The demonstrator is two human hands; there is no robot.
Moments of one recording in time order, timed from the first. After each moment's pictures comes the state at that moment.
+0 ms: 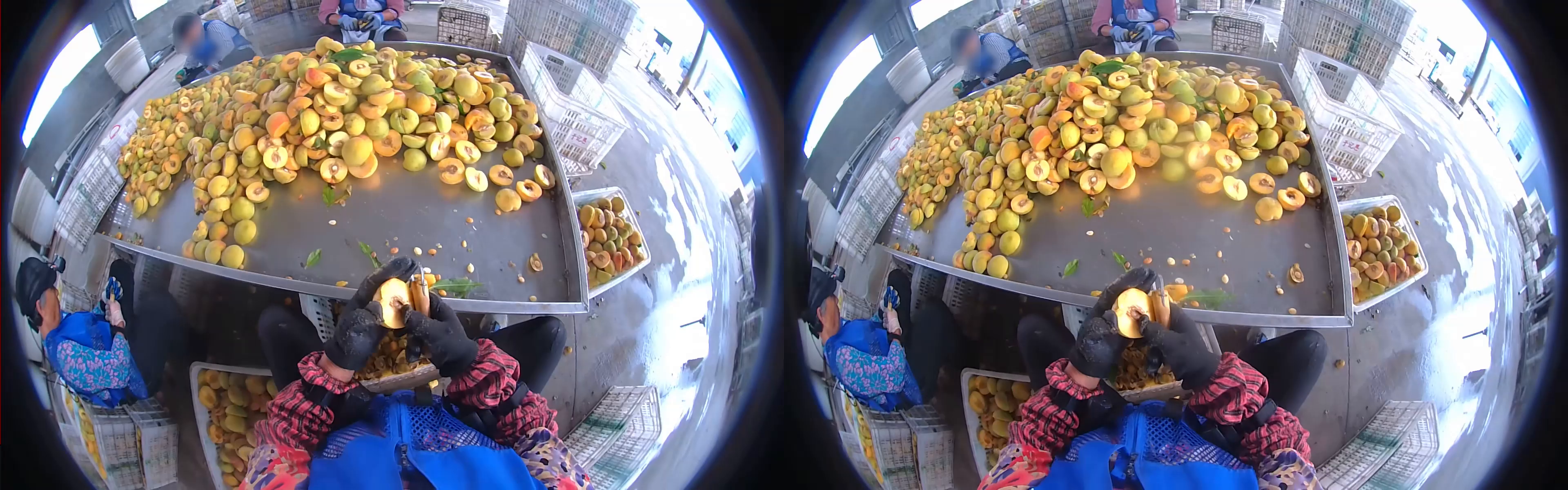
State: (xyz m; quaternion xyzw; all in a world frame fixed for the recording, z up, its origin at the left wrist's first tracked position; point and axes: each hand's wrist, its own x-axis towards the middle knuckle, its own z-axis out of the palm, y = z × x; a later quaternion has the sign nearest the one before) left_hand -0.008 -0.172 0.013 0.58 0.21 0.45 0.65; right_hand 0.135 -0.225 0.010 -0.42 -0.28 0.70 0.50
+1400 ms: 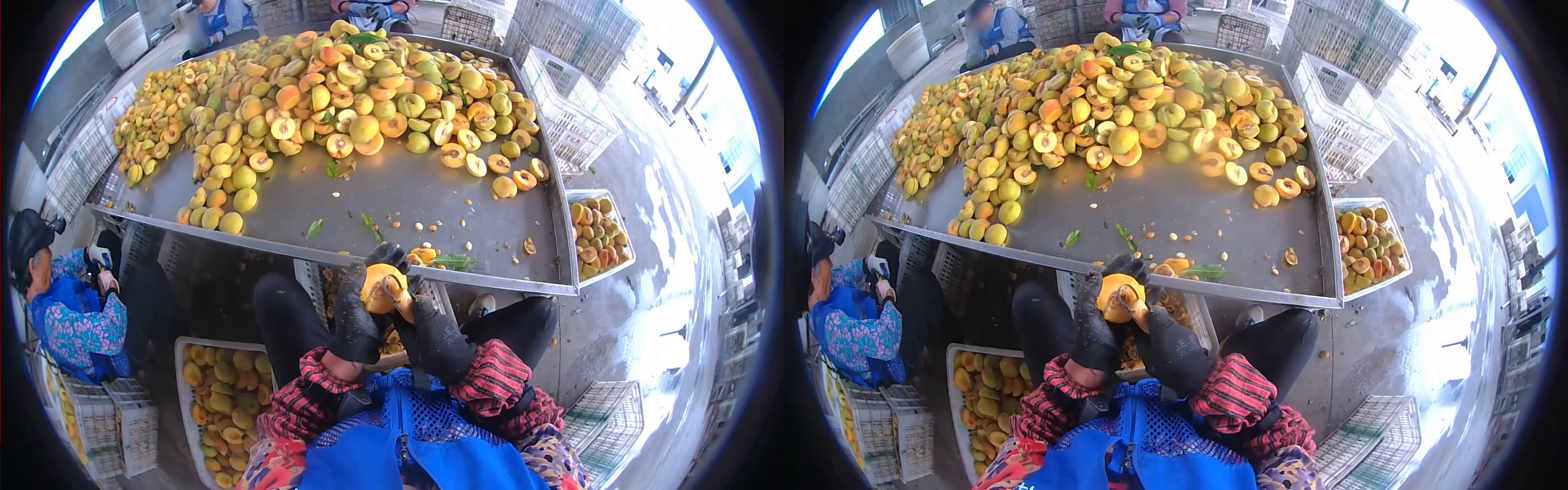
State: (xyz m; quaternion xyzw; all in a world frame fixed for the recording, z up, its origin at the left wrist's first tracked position) left_hand -0.017 -0.213 0.011 0.20 0.19 0.54 0.80; right_hand 0.106 -0.274 0.012 -0.58 -0.67 0.33 0.33
